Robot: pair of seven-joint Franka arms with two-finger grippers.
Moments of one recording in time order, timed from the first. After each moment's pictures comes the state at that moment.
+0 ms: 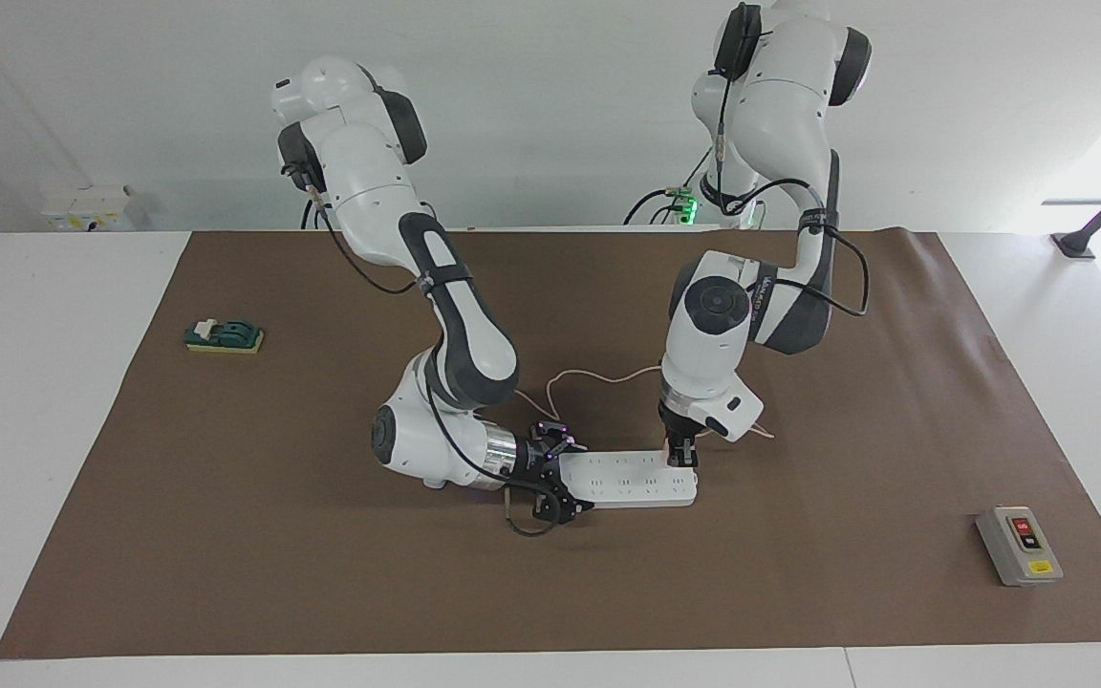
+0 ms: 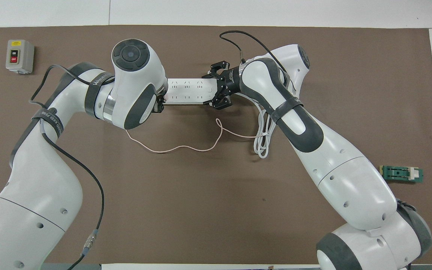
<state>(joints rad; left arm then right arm) -0.34 0.56 -0.13 -1.49 0.14 2.07 -1.97 0.29 0.97 0.11 -1.15 0.95 2.14 1.36</state>
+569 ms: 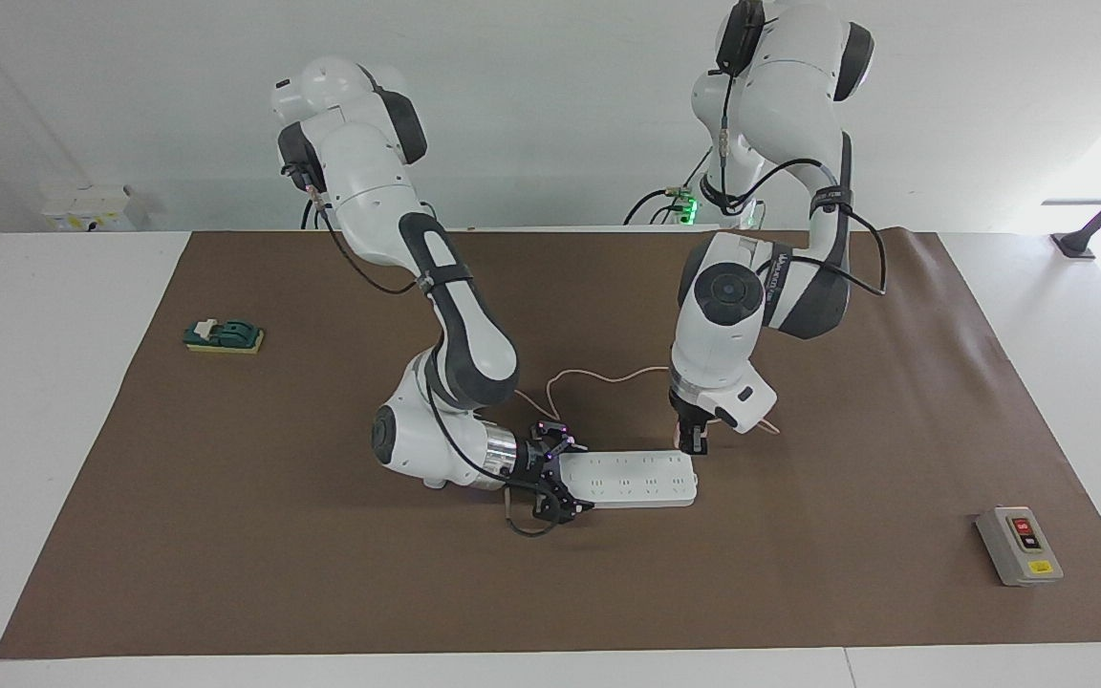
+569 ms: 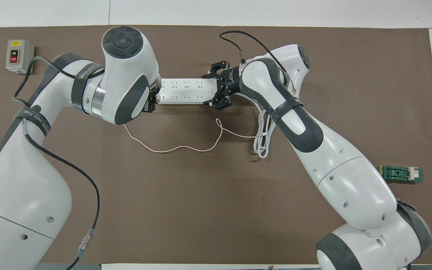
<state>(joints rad) -0.33 0.52 -0.13 -1.47 0.13 1.95 -1.85 0.29 0.97 0.11 -1.15 0.95 2.14 1.36</state>
